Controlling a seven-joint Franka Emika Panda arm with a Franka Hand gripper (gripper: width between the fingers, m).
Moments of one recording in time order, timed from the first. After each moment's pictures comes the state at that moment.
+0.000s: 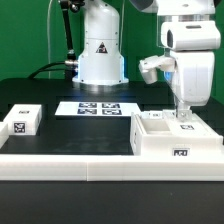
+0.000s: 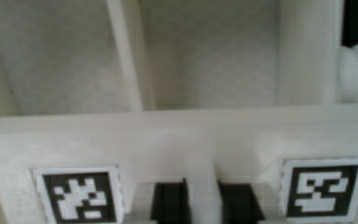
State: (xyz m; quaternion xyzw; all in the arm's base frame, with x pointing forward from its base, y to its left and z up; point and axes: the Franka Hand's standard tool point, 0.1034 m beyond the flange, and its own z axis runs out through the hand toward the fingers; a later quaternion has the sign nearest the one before) arm 0.564 0.107 0.059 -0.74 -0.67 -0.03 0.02
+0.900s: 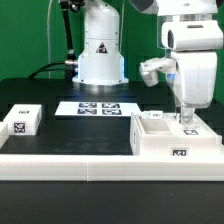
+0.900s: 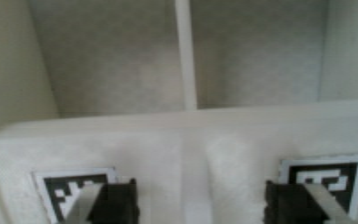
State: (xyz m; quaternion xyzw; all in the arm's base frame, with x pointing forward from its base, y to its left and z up) arm 0.575 0.106 0.059 -0.74 -0.67 -0.04 0.01
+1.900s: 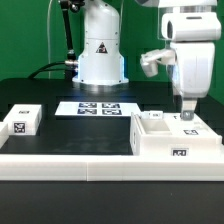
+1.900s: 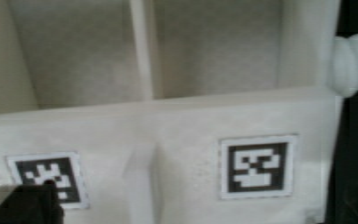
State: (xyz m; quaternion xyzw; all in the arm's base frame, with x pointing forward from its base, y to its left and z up) arm 0.543 0.106 0.081 -0.74 -0.67 -0.03 0.01
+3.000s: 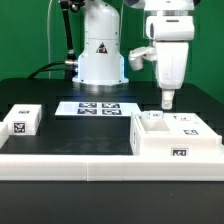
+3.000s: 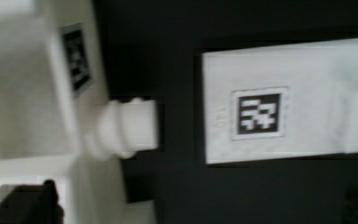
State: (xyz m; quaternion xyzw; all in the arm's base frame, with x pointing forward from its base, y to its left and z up) arm 0.468 0.097 0.064 -0.75 -0.67 -0.02 0.01
